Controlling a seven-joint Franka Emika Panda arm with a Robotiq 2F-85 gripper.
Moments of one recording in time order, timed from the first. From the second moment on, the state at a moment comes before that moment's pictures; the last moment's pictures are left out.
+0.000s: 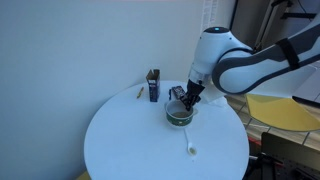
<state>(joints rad) 0.03 -0.02 -0.05 -2.28 -0.06 2.45 0.51</state>
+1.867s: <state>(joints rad) 0.03 0.09 -0.04 -2.21 -0.06 2.52 0.58</state>
